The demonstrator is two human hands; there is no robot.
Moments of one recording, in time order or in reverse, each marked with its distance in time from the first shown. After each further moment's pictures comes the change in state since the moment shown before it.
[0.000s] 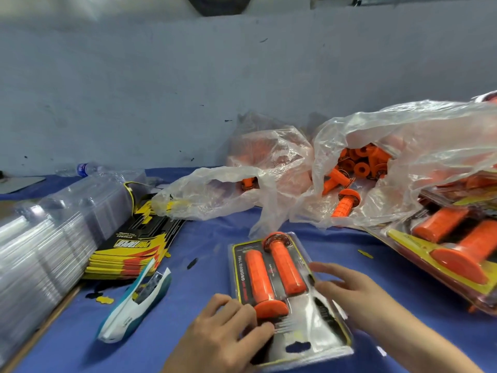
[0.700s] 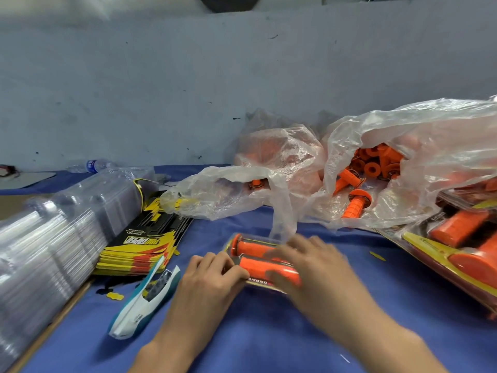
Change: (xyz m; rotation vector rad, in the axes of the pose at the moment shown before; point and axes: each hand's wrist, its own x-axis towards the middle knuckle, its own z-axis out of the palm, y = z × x) left_hand 0.006 -0.057 0.013 0.120 -0.109 -0.356; right_hand 0.013 -0.046 0.053 -1.089 0.316 -0.790
